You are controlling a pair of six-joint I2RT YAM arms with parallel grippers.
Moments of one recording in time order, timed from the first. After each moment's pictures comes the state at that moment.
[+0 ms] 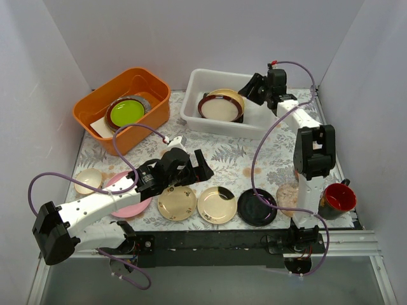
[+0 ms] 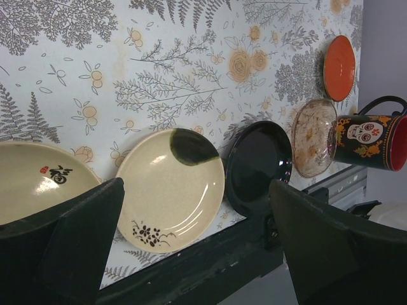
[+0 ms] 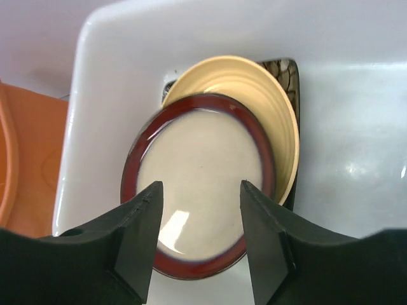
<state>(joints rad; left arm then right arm) -0.92 1.12 0.85 -0.38 -0.17 -0.97 0.19 2.11 1.71 -0.07 -0.28 0.65</state>
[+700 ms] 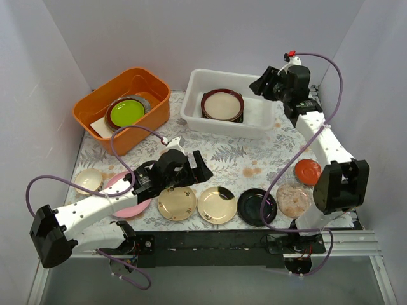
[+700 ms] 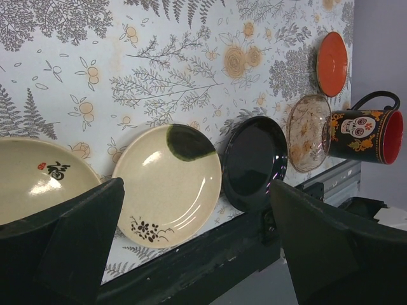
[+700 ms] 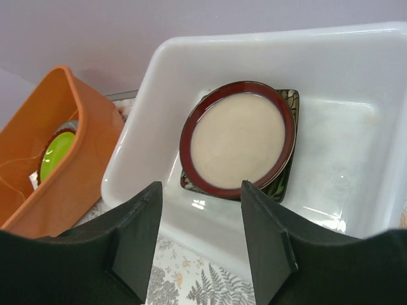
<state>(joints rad) -0.92 1.09 0.83 -0.37 -0.16 -0.97 0.19 1.67 1.50 -0.12 -0.23 0.49</state>
